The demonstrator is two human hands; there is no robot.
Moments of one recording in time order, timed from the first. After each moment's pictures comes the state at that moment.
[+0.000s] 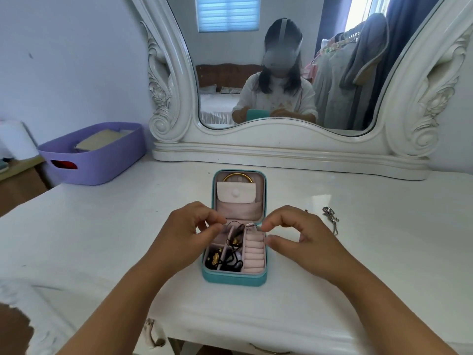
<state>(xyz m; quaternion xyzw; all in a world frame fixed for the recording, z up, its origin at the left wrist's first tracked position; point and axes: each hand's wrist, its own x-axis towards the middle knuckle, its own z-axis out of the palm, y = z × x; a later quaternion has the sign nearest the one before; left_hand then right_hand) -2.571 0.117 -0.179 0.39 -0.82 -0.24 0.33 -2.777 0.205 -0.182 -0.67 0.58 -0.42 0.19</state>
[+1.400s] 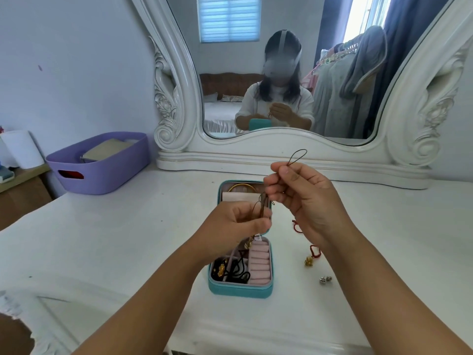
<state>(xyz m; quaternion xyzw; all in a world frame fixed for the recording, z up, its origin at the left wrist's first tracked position) -2.617 0.118 -0.155 0.31 -0.72 -0.54 0.30 -2.761 0.168 -0.125 -0.44 0.37 -0.70 0.42</state>
